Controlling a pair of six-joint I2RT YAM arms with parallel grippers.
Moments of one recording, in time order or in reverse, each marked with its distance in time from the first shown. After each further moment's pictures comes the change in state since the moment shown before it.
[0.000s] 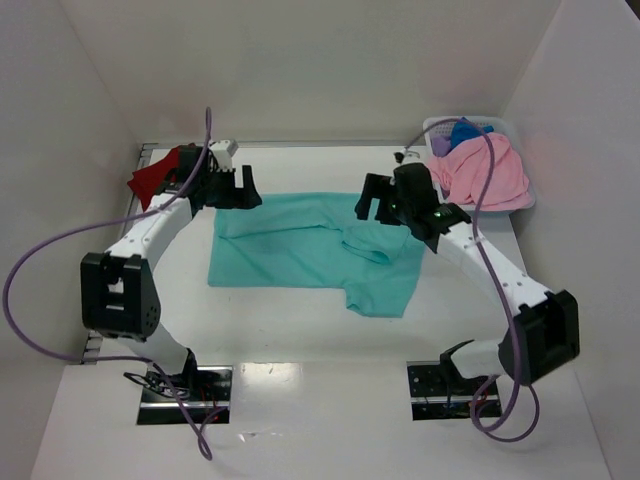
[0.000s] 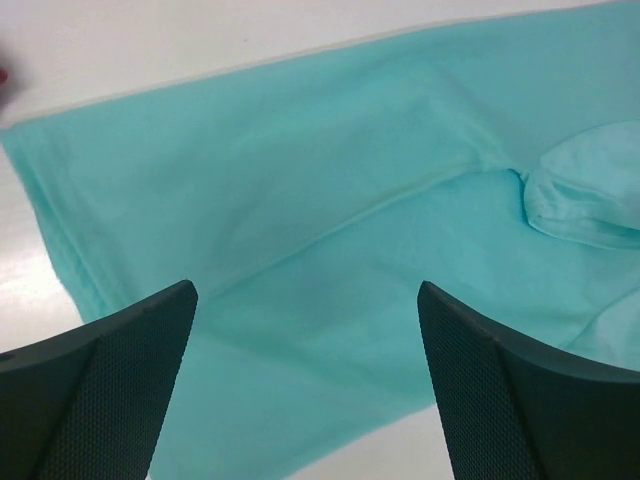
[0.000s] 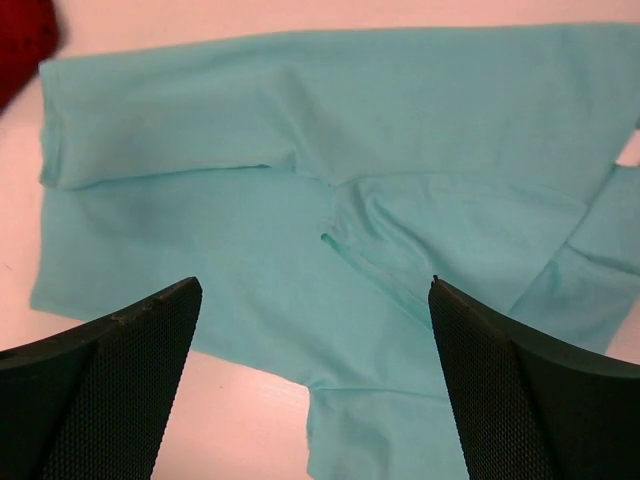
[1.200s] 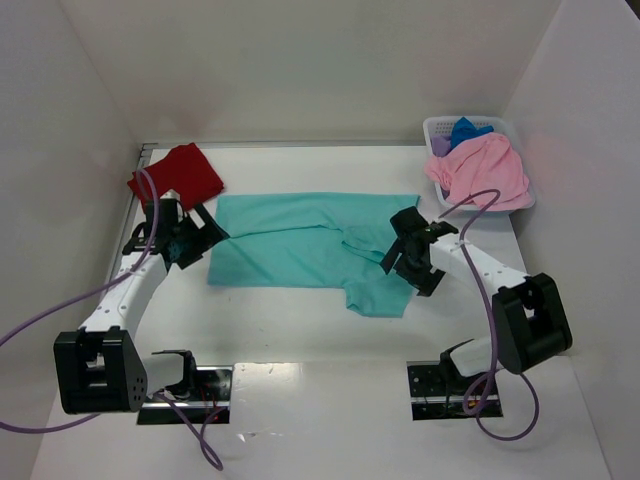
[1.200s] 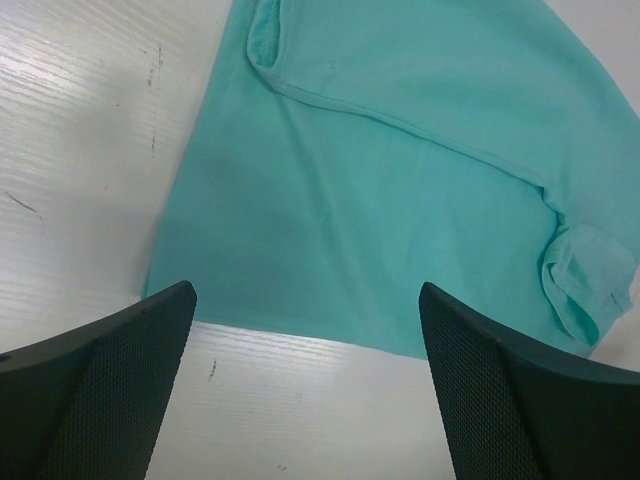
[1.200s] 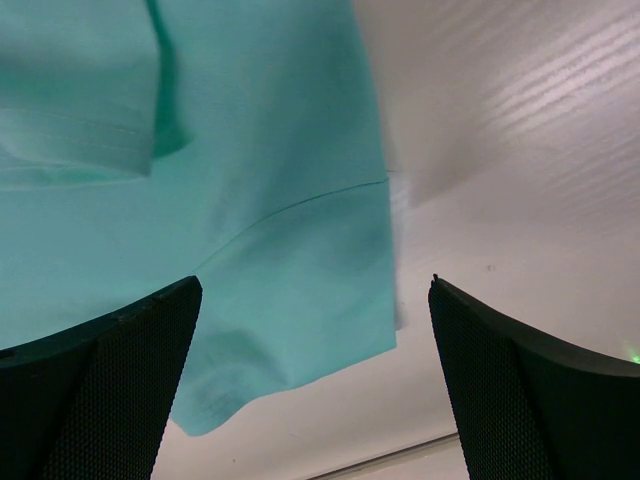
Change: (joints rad) left arm 0.153 -0.484 -0.496 -0.073 -0.195 -0.507; right arm -0.064 0.002 -0.272 -0.421 0.169 0.574
